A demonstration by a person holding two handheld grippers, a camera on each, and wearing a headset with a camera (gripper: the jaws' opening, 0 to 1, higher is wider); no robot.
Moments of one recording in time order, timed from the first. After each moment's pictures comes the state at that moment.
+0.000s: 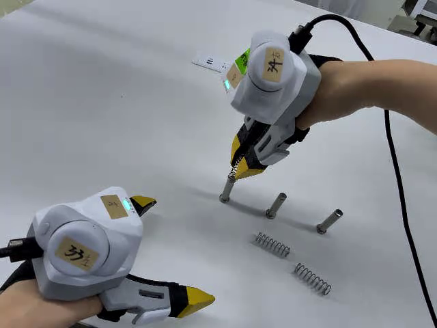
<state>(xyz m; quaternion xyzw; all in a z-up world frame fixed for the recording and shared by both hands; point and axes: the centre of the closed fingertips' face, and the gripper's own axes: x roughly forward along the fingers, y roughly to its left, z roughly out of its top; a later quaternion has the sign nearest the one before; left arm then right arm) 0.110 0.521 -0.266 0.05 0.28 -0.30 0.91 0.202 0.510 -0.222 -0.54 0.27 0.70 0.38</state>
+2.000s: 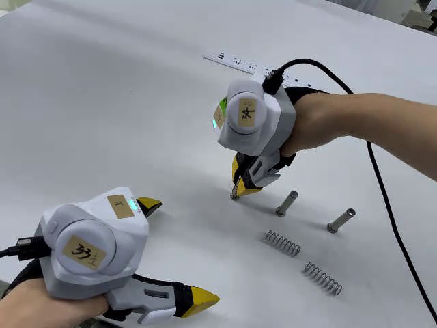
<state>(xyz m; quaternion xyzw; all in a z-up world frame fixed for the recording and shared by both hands) 0.105 0.524 -0.274 0.04 0.29 -0.30 0.91 0.207 0.509 -0.283 -0.58 0.29 0.68 0.35</state>
